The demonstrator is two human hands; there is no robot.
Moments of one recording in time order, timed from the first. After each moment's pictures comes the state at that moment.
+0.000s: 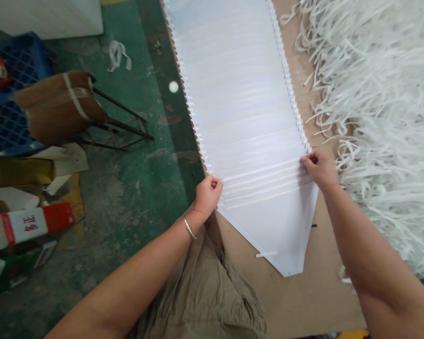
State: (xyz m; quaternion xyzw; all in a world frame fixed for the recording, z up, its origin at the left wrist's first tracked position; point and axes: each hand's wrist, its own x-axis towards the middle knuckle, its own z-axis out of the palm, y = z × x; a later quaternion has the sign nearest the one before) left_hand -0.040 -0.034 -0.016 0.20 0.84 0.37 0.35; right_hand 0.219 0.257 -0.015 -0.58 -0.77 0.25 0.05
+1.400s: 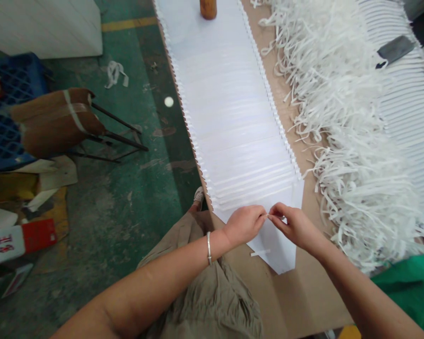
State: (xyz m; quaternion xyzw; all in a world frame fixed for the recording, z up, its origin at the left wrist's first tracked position) left_hand 0.055 -0.013 0.073 0.53 0.61 0.30 0.50; right_hand 0.226 0.088 0.100 -0.35 -0.81 0.45 -0.12
